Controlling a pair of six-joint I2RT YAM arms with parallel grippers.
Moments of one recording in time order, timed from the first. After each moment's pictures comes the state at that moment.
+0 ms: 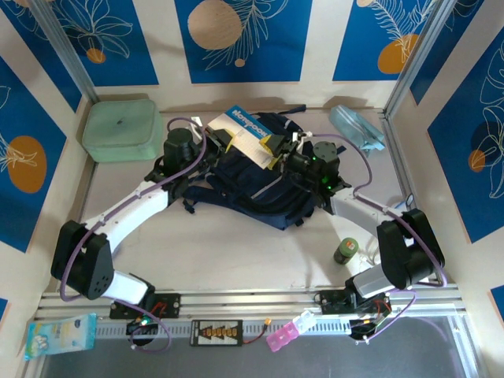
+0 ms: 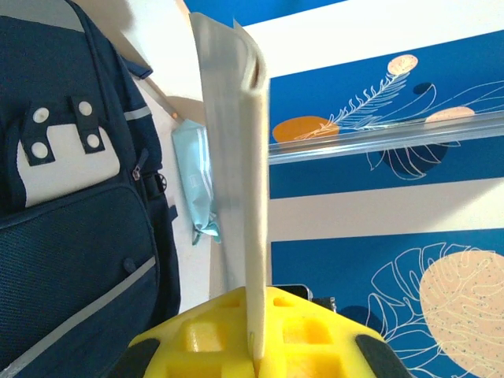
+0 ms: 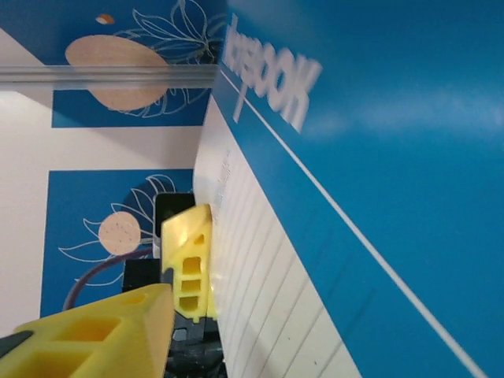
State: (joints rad) left arm -0.48 1.44 1.04 0.25 0.23 -1.32; right arm 0.41 1.46 0.81 0.65 -0.55 1.56
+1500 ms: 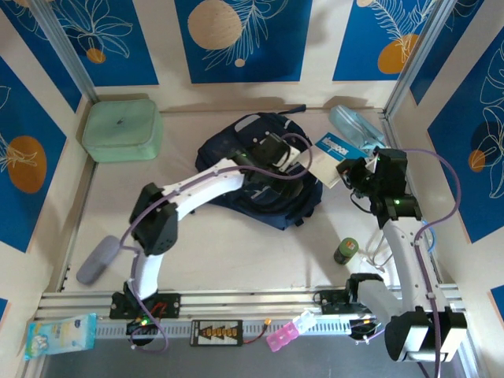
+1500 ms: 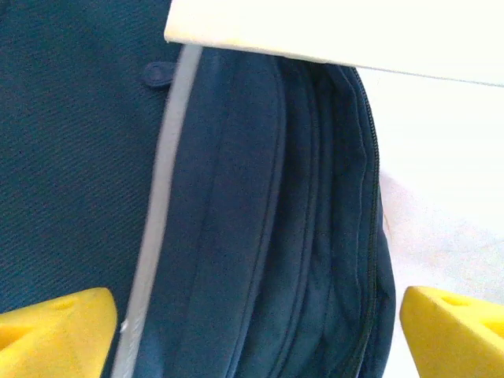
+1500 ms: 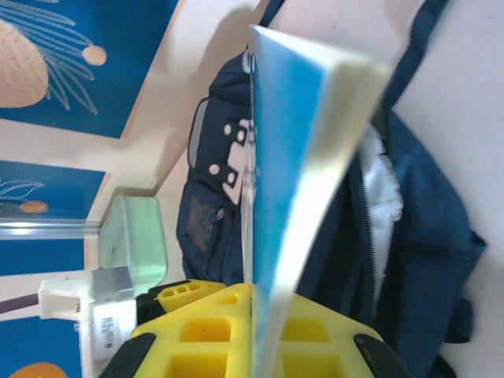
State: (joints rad) left arm -0.87 2.04 1.81 -0.69 0.02 -0.14; right arm -0.05 0.94 0.88 -0.52 -0.36 0.91
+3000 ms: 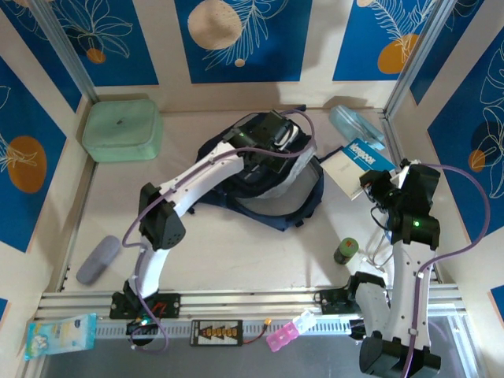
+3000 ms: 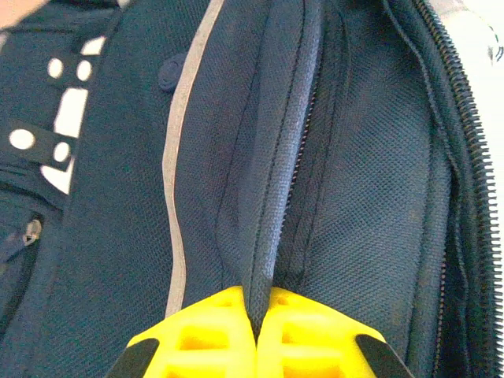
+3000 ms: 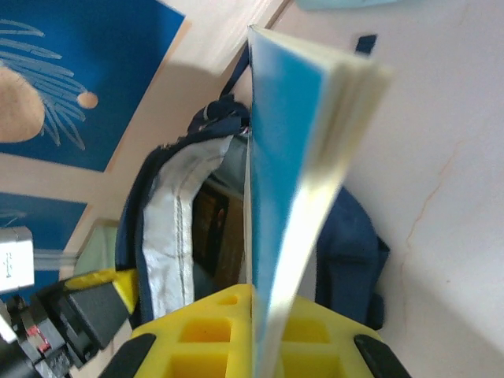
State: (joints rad) left arm -0.83 2.09 2.15 -0.94 -0.17 -0.13; right arm -0.30 0.76 0.92 -0.73 -0.48 0.75
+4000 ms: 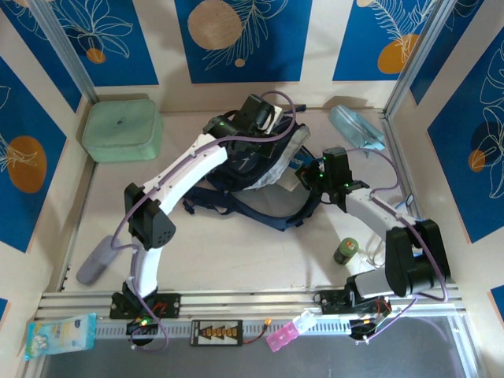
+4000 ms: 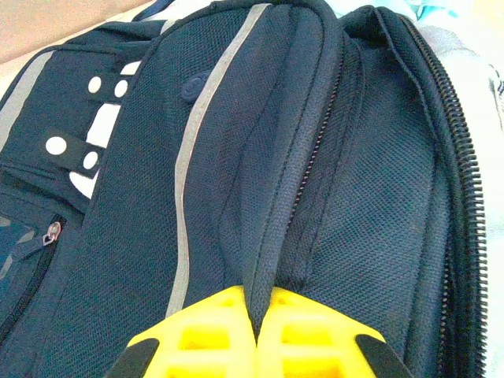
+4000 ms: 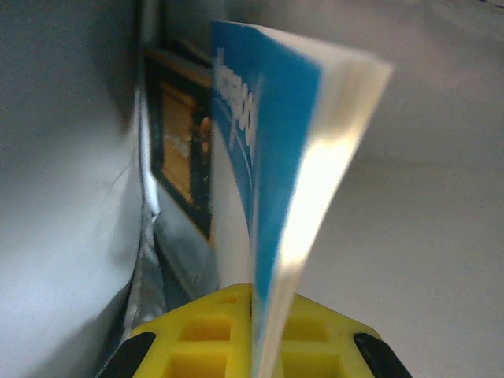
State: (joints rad) left arm -0.75 2.03 2.15 -0.92 -0.07 -0.20; right arm 0.26 1.42 0.79 -0.06 -0.28 1.11
